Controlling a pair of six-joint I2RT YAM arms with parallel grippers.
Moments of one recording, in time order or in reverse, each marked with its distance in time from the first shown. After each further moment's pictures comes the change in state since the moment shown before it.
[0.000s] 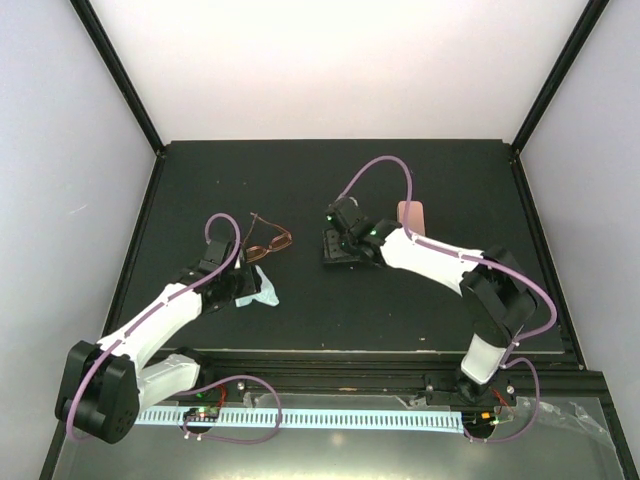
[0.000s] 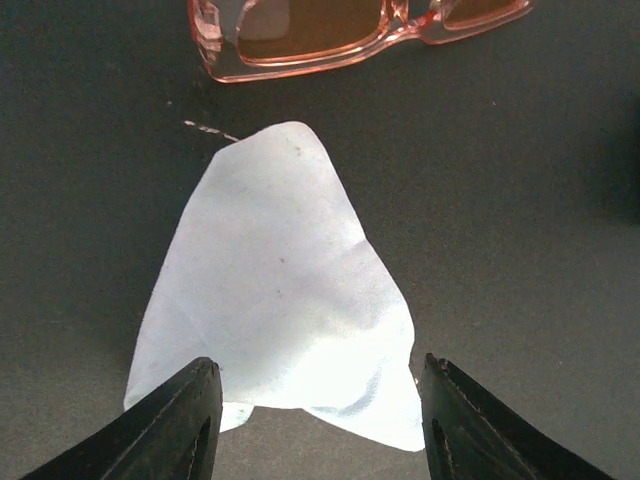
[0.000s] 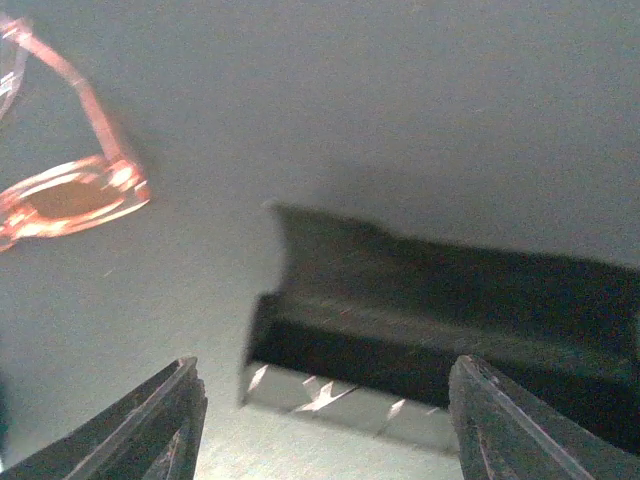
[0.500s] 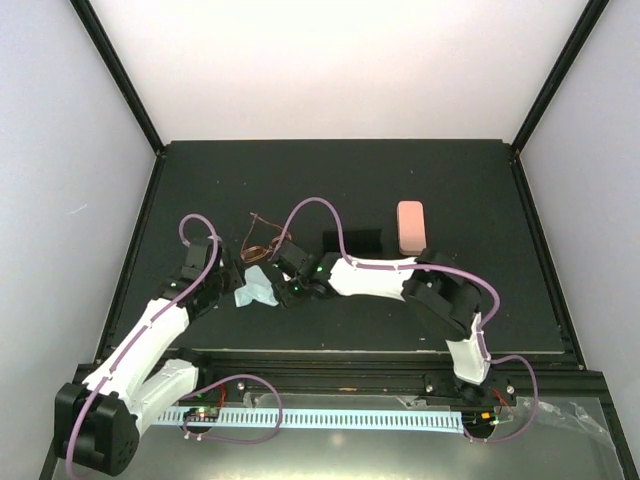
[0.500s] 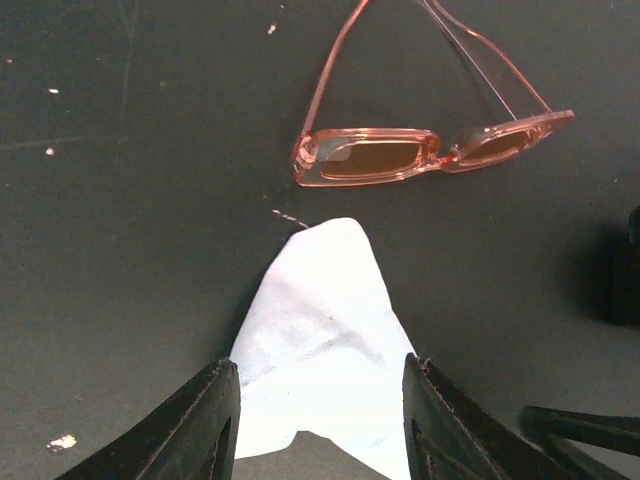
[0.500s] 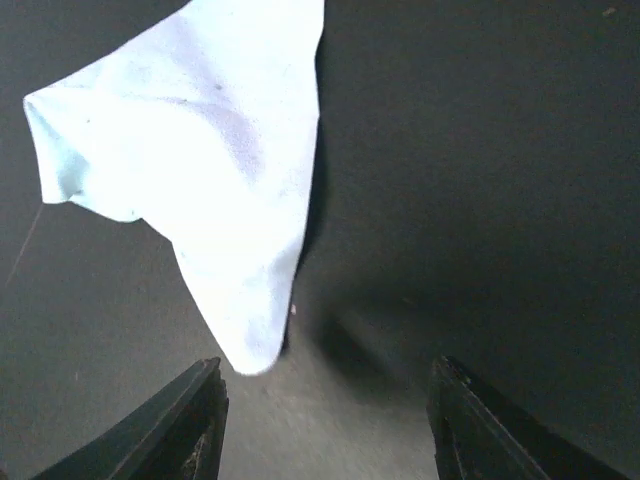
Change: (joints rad) left arm 0.079 -0.171 -0.003 -0.037 -0.076 -0.038; right arm 0.302 0.212 0.087 0.056 -0.227 -0.035
